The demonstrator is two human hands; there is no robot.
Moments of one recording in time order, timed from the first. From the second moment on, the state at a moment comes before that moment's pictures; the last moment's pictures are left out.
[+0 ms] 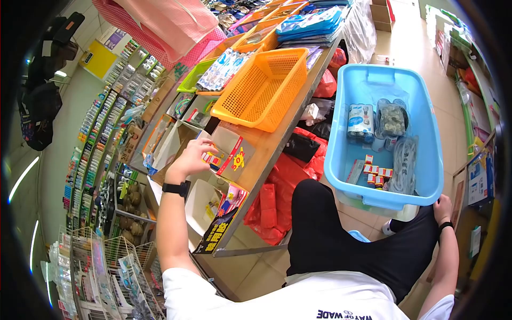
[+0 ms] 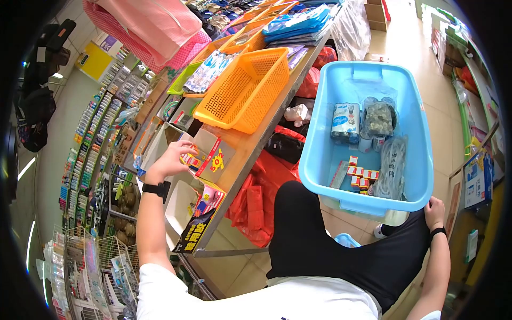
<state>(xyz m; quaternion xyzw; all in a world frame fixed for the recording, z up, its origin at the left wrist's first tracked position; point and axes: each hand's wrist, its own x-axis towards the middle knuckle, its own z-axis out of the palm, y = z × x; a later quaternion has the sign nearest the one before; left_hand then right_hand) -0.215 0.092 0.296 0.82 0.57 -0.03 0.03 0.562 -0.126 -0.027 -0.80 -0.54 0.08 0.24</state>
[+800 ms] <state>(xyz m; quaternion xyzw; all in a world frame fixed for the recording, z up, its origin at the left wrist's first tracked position) -0.201 0.106 0.299 0.83 0.55 -0.06 -0.11 0.564 -0.138 -0.032 -0.79 -0.54 0.09 0.27</state>
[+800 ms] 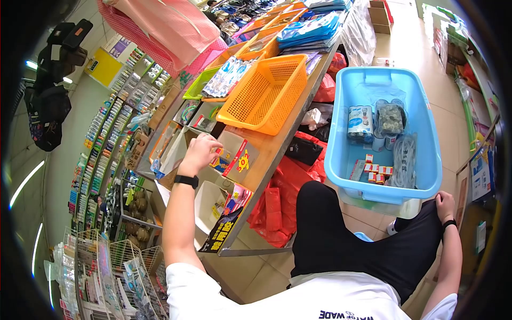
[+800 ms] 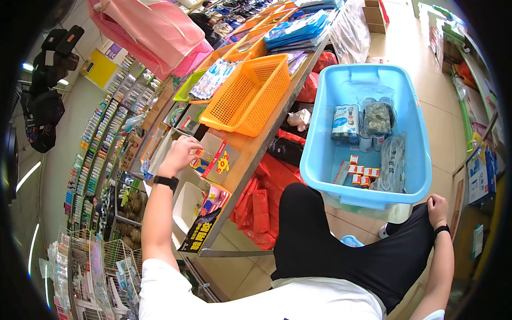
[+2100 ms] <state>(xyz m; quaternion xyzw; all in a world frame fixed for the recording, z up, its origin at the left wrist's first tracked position) -0.201 0.134 0.280 0.80 0.58 -0.08 -0.13 0.550 -0.141 -0.017 -0.77 -0.57 0.08 0.27</state>
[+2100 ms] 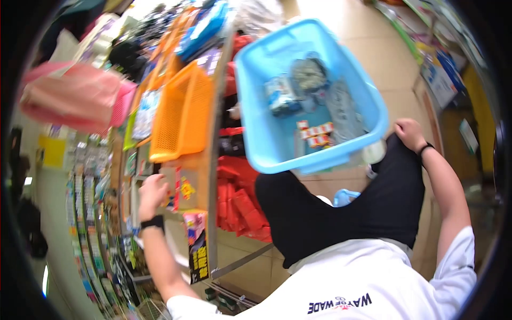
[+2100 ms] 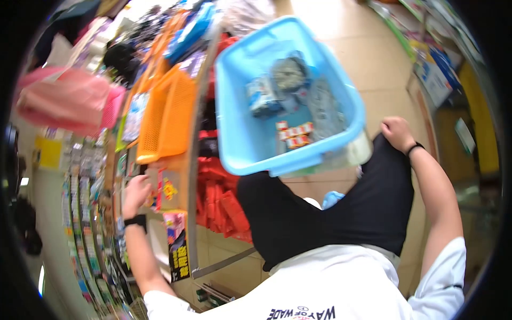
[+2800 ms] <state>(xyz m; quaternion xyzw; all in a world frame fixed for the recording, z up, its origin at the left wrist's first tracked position) 0.287 0.143 0.160 0.90 0.31 -0.29 0.07 0.580 -0.132 -0.022 -0.82 -0.52 0.14 0.18</state>
